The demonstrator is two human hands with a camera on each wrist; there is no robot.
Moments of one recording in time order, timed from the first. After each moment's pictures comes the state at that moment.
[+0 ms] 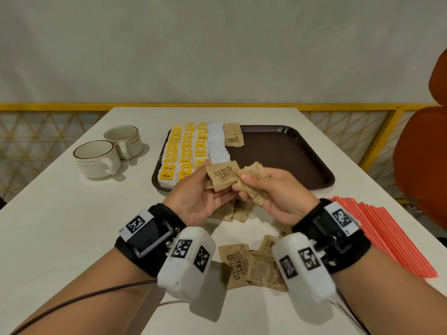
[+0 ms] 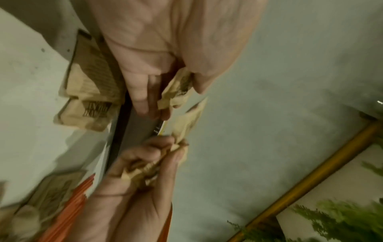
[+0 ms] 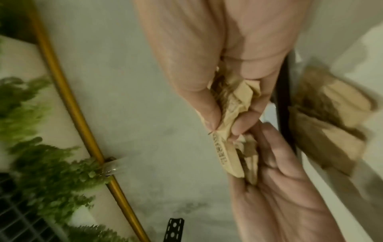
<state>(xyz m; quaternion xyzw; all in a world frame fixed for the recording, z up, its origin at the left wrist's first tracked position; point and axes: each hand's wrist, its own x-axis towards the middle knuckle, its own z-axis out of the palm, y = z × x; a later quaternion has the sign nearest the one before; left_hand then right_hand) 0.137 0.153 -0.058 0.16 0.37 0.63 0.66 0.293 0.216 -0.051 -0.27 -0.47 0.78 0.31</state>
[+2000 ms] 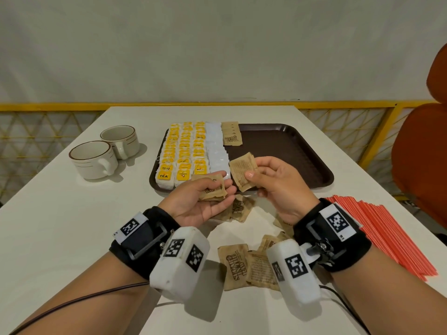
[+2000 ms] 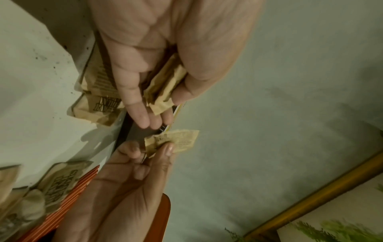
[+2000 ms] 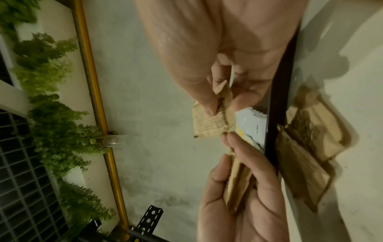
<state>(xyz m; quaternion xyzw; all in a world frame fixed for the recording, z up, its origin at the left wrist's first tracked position) 0.133 0.146 -0.061 0.16 0.41 0.61 0.66 0.296 0.223 -0.058 -0.32 -0.58 0.64 0.39</state>
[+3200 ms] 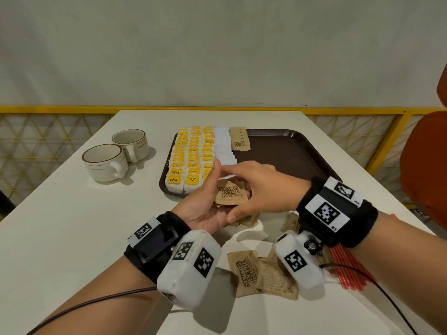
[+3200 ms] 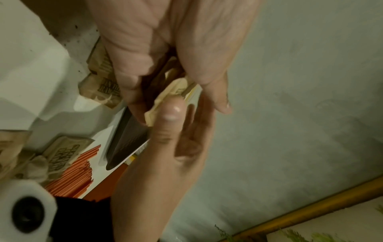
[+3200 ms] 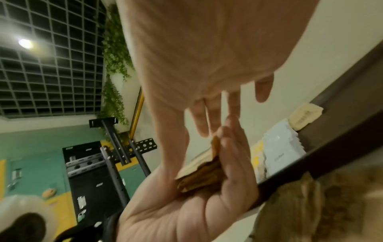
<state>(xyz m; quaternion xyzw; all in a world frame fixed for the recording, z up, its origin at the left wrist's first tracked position) 0.140 0.145 -0.056 0.17 0.38 0.60 0.69 0.266 0.222 -0.016 -0.24 -0.96 0.15 0.03</state>
